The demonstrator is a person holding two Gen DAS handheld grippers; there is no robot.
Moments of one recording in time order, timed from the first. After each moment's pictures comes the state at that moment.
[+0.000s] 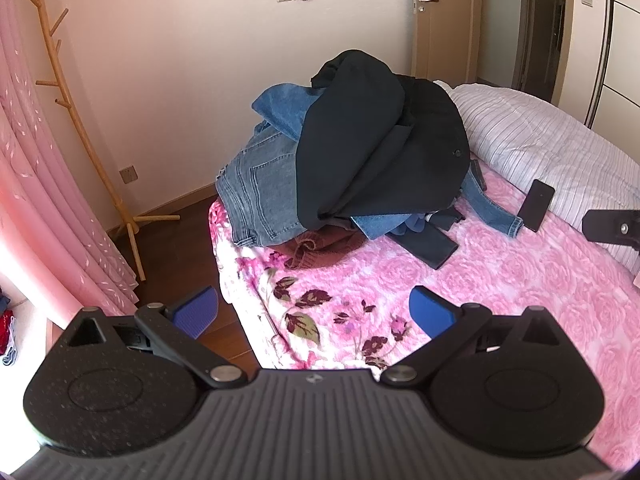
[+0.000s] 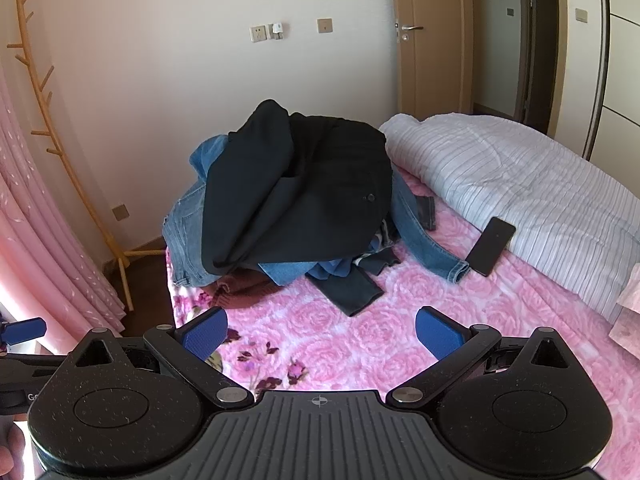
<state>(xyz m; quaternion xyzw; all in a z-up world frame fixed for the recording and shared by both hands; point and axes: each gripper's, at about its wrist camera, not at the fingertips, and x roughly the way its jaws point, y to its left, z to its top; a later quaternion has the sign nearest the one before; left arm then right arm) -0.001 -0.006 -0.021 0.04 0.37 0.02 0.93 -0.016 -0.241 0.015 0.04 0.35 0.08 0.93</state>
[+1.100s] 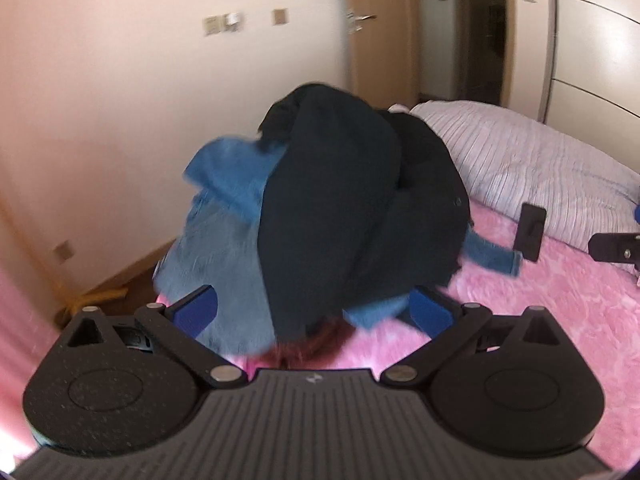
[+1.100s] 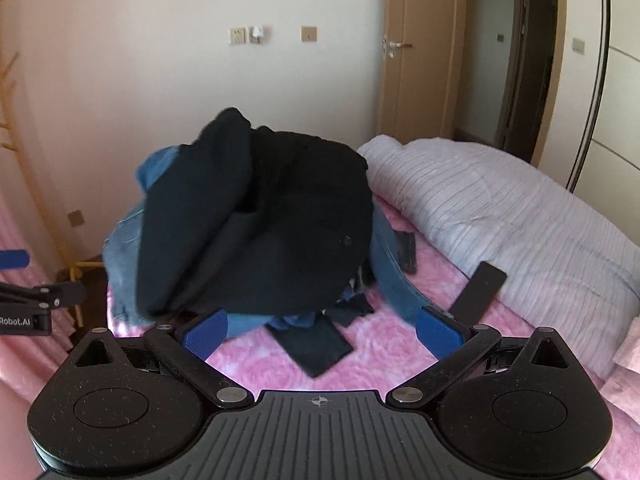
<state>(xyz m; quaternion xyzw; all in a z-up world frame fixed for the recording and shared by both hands) 0.218 0.041 -0.050 0.08 0.31 -0.10 0.94 0.132 -0.227 -0.022 -0.01 0.33 0.04 0.94</state>
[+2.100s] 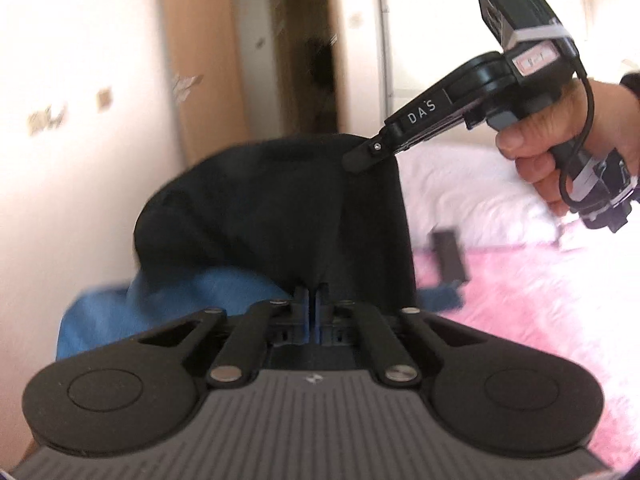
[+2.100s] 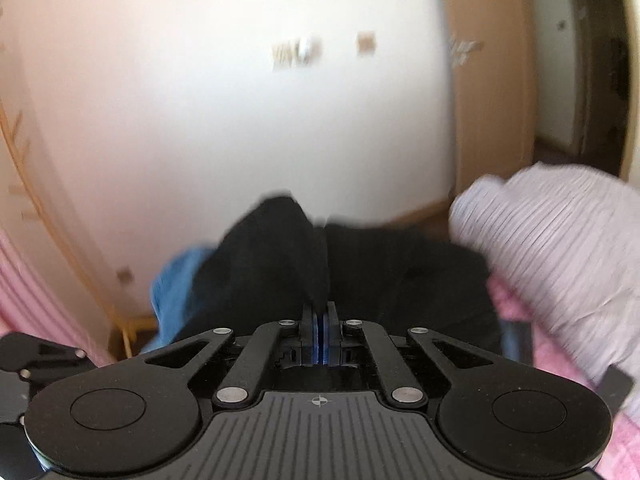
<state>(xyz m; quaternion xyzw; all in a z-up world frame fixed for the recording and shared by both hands) 0.359 0.033 -0.042 0.14 0.20 -0.39 0.89 0.377 -0.208 0.001 0.06 0.29 0.14 0.94</state>
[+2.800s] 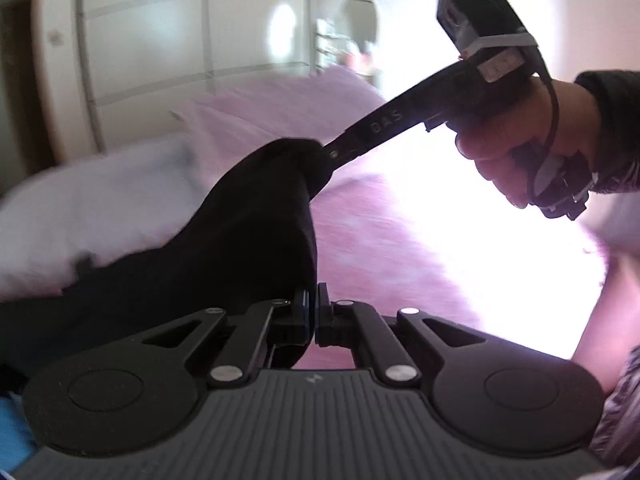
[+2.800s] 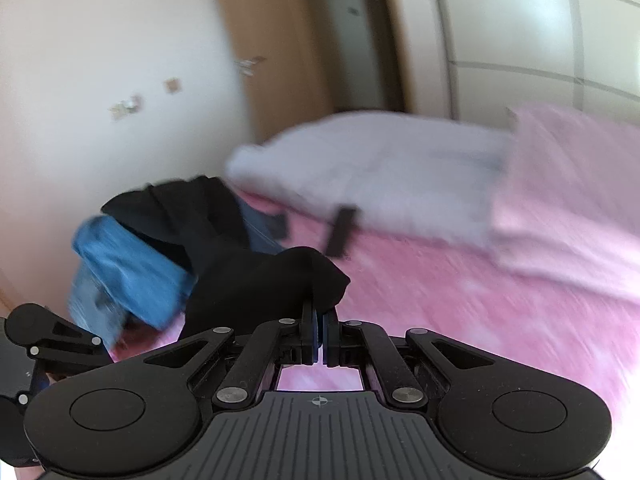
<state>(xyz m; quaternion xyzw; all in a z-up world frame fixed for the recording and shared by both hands) -0.034 -0.218 -0.075 0.22 0.23 -0.69 0.65 -0.124 -0.463 -0.007 0.15 0.32 -0.11 0.93</state>
